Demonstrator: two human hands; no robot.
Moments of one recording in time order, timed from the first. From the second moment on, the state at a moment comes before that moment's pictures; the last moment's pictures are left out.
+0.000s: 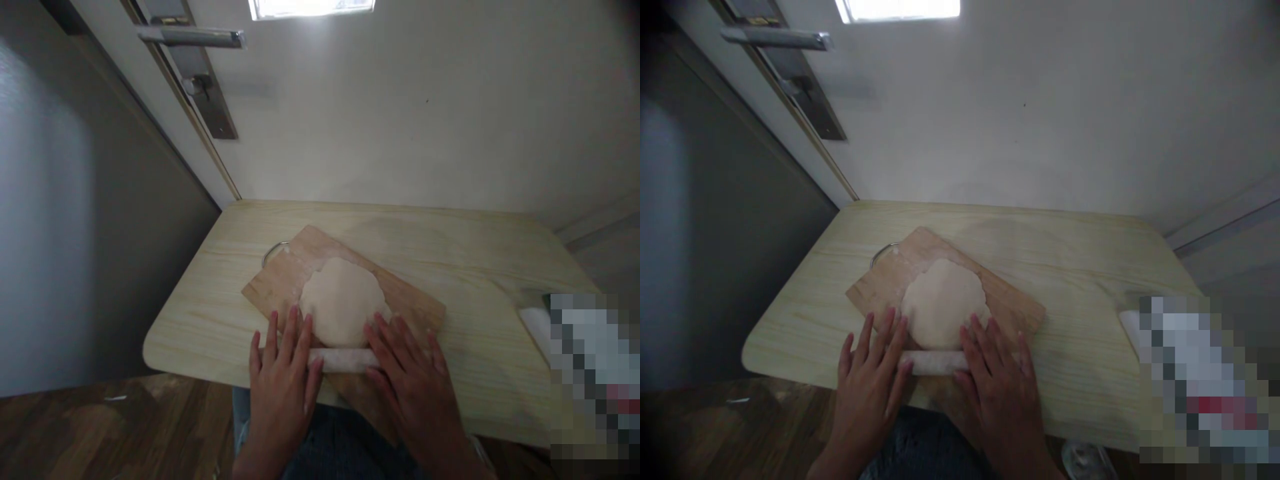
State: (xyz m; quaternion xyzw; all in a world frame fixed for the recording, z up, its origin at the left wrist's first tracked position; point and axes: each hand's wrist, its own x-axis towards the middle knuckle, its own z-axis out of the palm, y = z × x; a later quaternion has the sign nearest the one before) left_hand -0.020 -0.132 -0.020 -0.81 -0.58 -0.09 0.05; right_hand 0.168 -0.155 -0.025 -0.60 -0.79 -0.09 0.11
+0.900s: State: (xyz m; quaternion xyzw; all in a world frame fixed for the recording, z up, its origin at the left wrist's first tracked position) left_hand -0.009 -0.072 0.001 -0.83 -0.55 -0.02 0.00; right_hand 0.168 -0.094 0.000 -0.62 -0.78 -0.01 0.04
